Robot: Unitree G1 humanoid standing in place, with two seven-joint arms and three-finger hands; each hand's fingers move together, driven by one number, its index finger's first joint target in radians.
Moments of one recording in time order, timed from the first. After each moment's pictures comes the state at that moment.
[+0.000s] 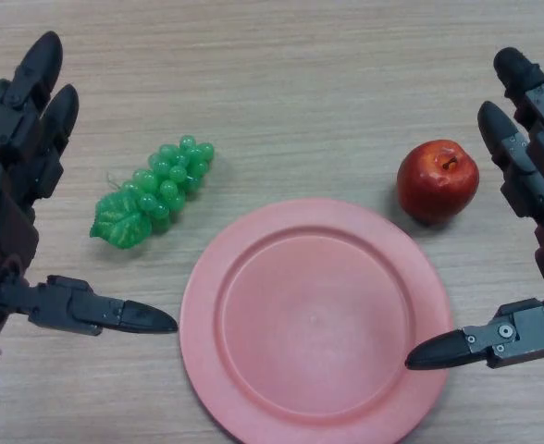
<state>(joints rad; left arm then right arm) 0.05 0.24 0.21 -0.64 -0.17 0.21 -0.20 0.10 -0.19 -0.01 -0.79 0.08 0.30 0.14</state>
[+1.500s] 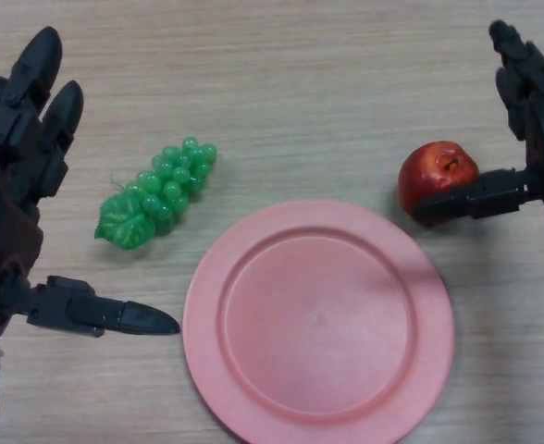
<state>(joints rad) 0.05 0.23 0.21 -0.65 -0.22 0.21 -0.20 -0.52 -0.31 -0.03 0.37 -0.06 0.02 0.03</state>
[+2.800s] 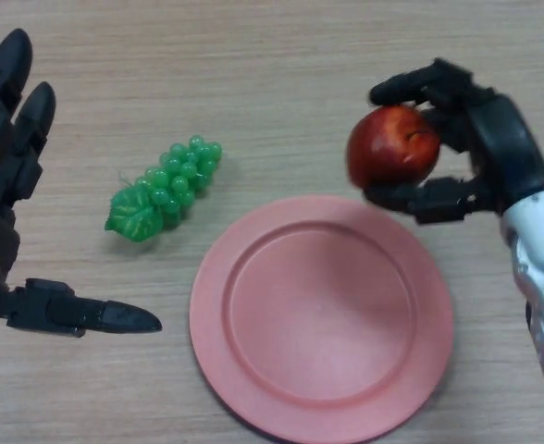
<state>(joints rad) 0.07 0.23 0.25 -0.65 -0.22 0.18 -0.20 -0.39 -0.21 0.06 -0.04 -0.15 0.22 0.14</state>
